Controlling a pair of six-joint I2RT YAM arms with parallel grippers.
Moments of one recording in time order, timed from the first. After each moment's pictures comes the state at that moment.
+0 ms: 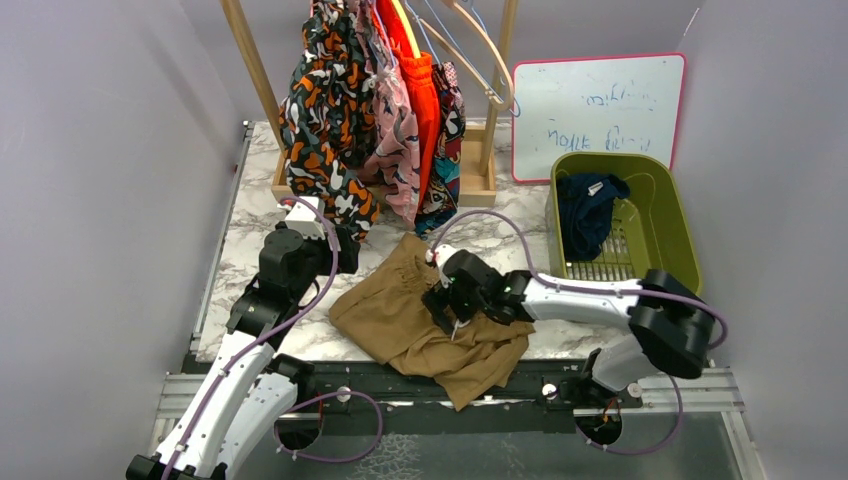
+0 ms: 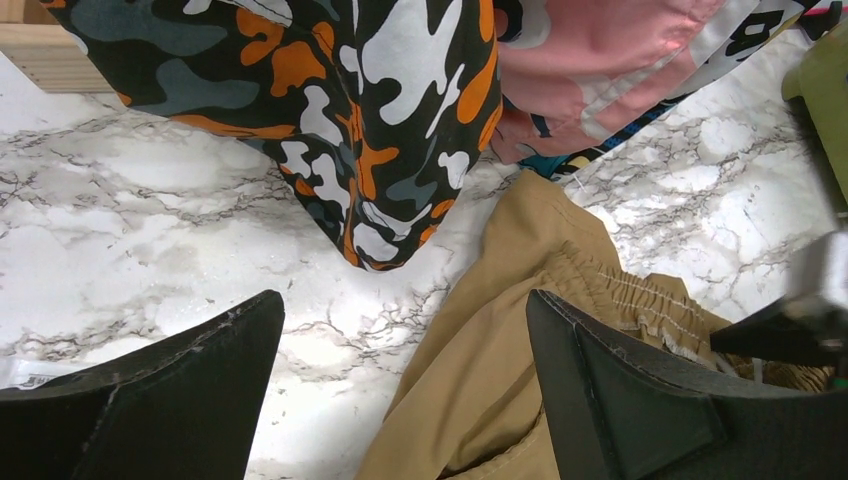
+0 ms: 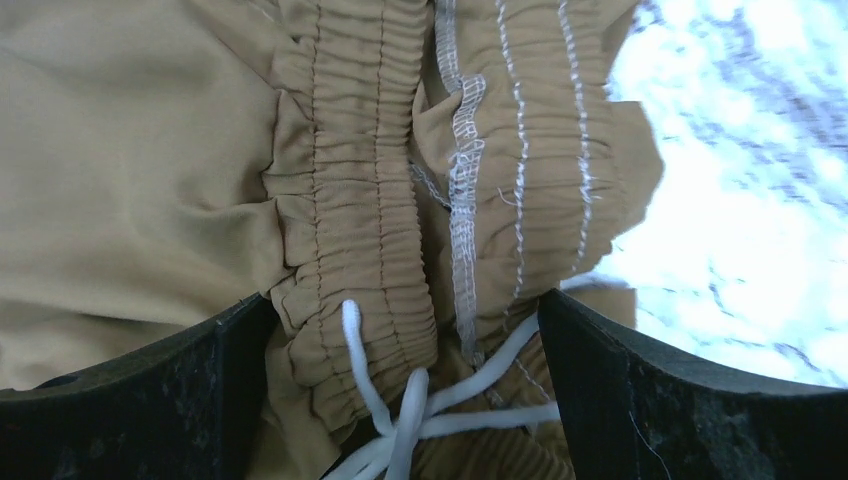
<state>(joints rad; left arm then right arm) -0.33 0.64 0.61 -0.34 -0.05 -0.23 1.03 1.44 0.76 -0.17 0.10 0.19</state>
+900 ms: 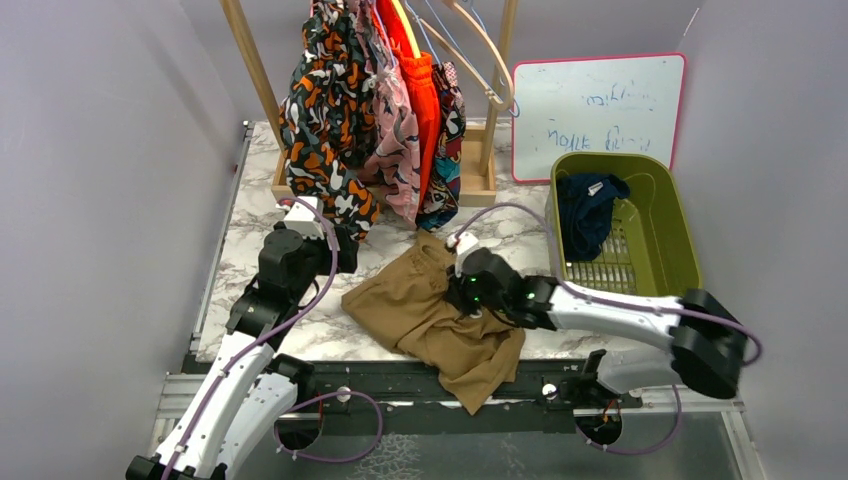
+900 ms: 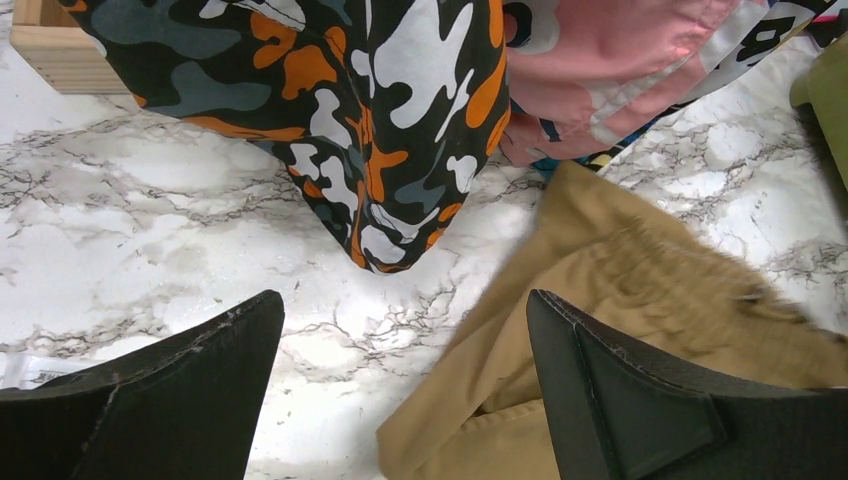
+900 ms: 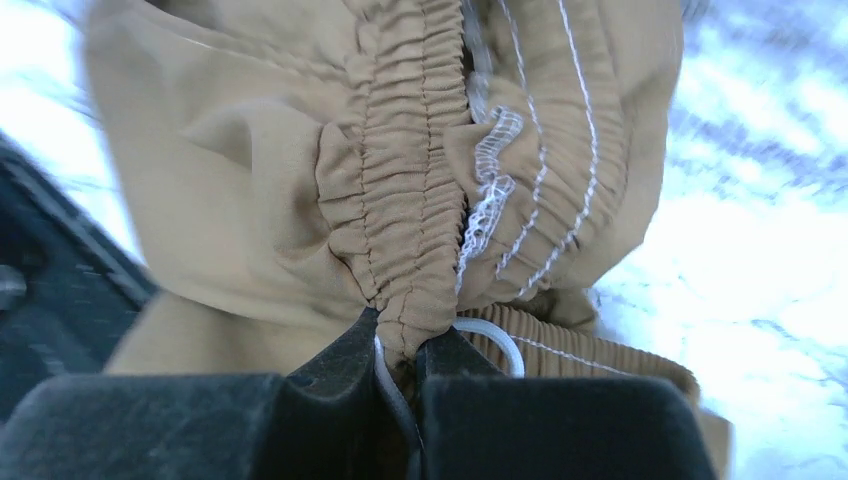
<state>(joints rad) -0.33 0.64 0.61 -0.34 -0.06 -0.23 1.03 1.38 0.70 -0.07 0.16 0.35</state>
